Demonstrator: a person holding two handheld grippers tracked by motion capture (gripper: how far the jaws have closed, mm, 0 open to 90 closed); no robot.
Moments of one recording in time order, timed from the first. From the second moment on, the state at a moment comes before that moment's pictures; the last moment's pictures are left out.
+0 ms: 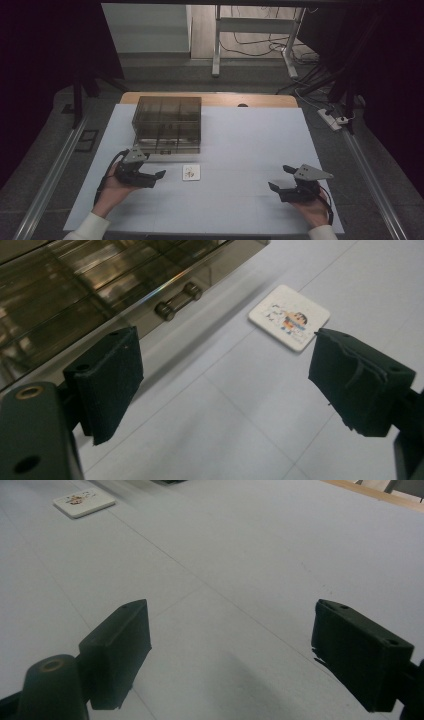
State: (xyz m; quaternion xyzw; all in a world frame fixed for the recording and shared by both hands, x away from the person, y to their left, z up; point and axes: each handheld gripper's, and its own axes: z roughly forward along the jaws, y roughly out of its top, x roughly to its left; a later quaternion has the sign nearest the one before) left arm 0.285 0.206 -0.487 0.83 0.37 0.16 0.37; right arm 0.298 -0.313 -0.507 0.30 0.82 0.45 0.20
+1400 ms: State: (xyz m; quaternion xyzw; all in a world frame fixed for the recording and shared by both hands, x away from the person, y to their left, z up) left arm 0.334 0.130 -0.463 0.89 0.28 0.09 0.36; right arm 0.295 -0.312 -0.506 0.30 0.82 0.45 0.20
